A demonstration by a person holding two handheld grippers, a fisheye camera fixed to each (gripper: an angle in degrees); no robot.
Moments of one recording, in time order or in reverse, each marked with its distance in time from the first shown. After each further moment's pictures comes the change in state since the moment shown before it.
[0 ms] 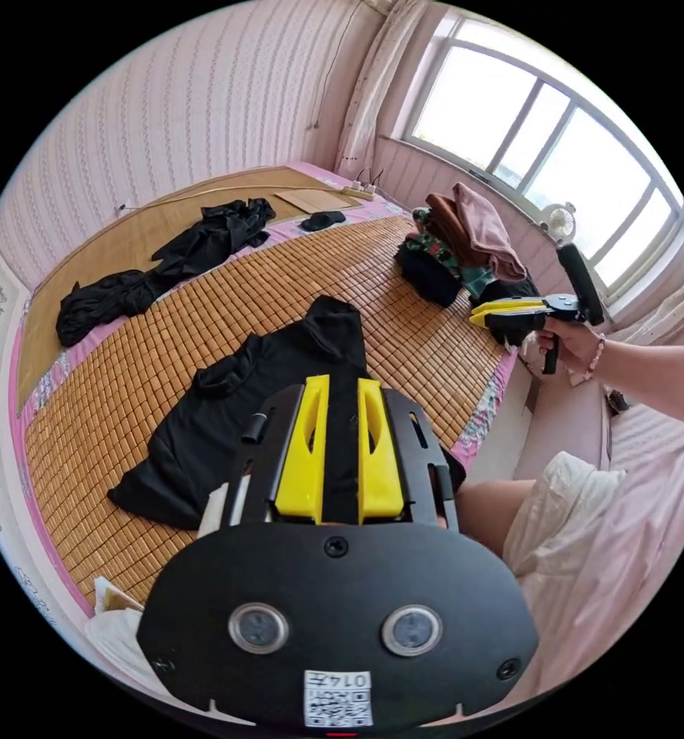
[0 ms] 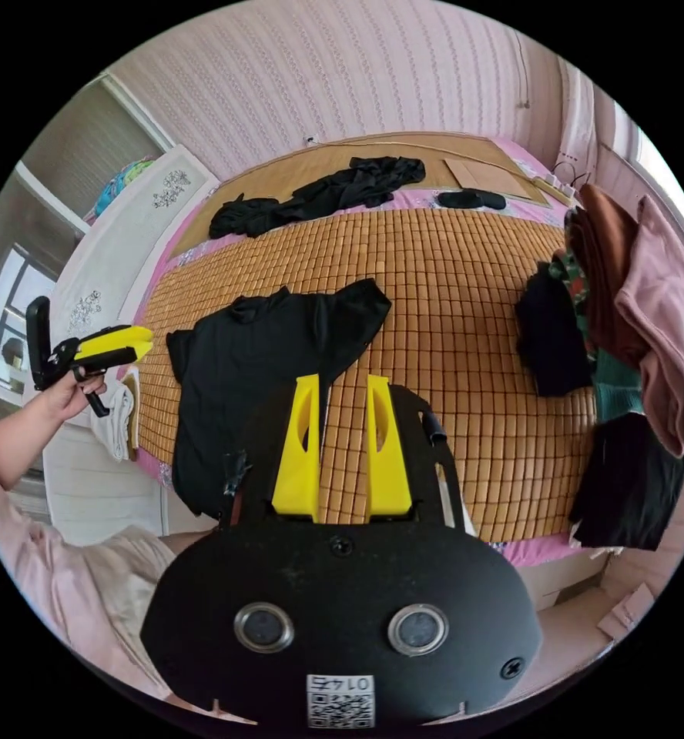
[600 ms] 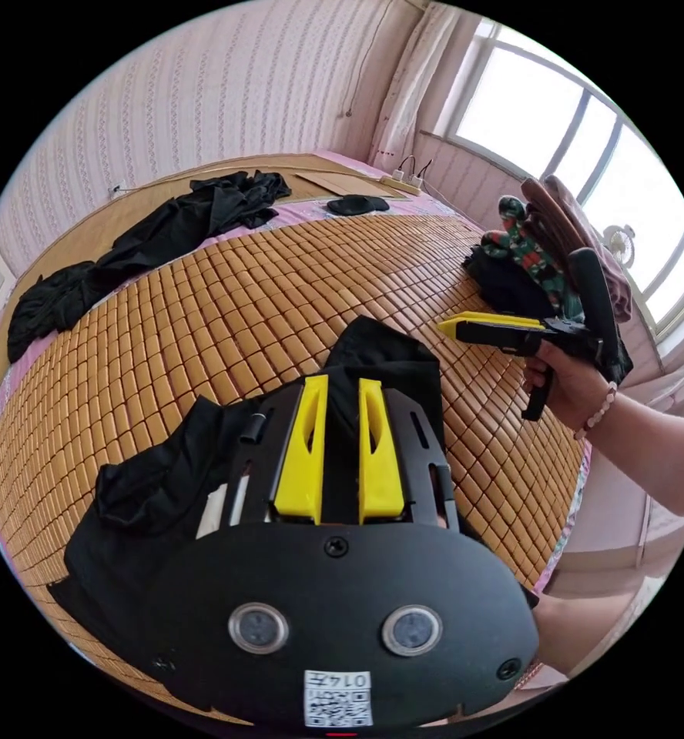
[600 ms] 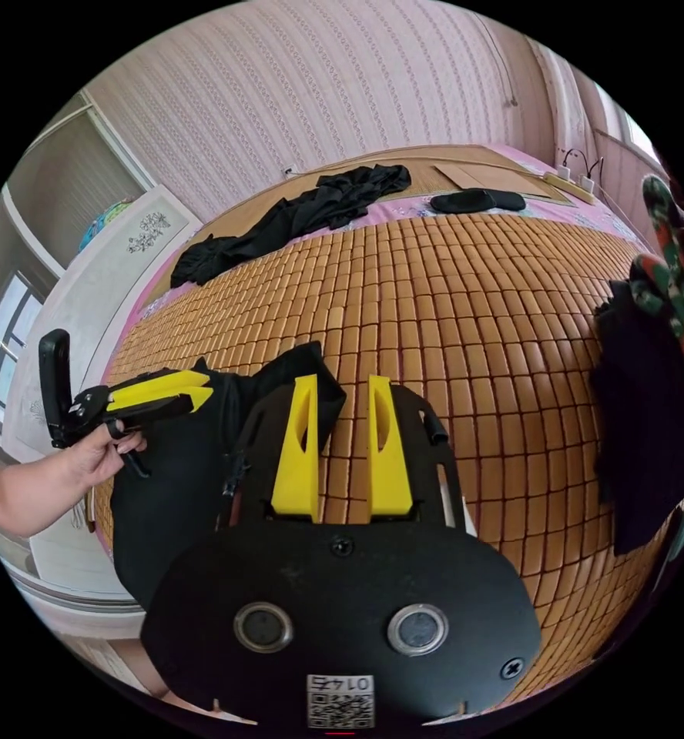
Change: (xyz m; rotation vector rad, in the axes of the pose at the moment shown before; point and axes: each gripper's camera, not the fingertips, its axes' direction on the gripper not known) left arm -0.075 -0.108 0.322 0.067 -0.037 -0.067; right arm 0.114 -0.105 0.157 0.191 -0.040 0.033
